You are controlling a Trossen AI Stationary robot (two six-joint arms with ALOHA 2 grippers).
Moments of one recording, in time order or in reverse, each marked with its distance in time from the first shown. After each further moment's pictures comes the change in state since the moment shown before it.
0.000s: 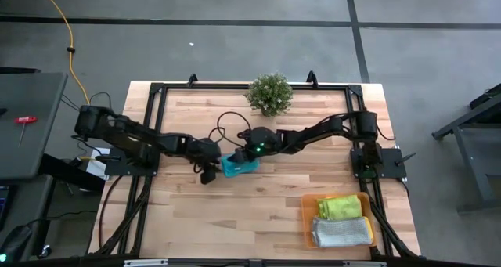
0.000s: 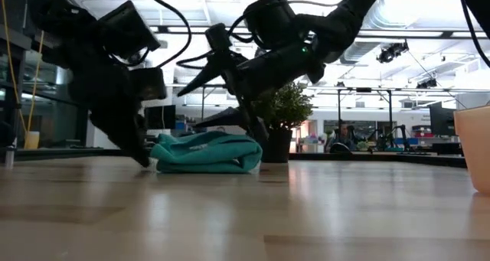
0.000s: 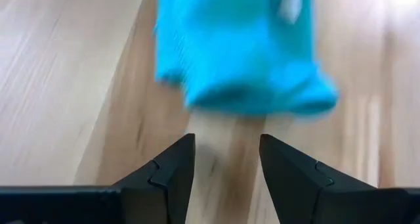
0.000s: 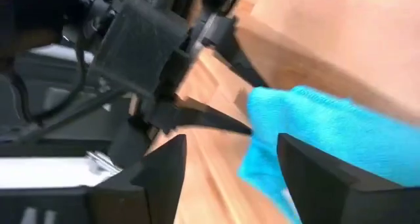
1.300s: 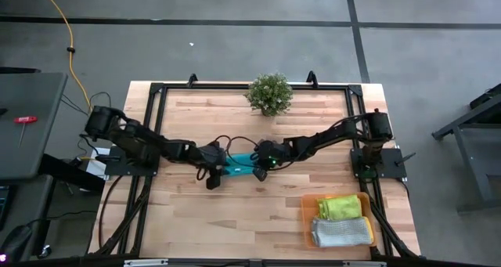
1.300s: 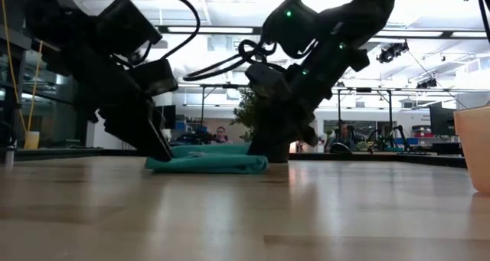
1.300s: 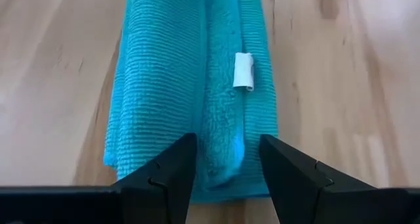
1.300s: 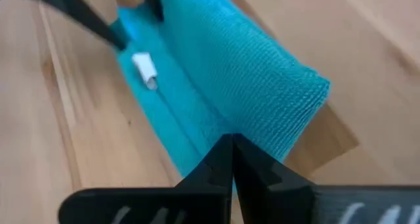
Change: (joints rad) left arm -0.089 0.120 0.001 0.255 -0.128 0.099; right arm 0.088 -0.129 -0.130 -0.404 0.222 -0.481
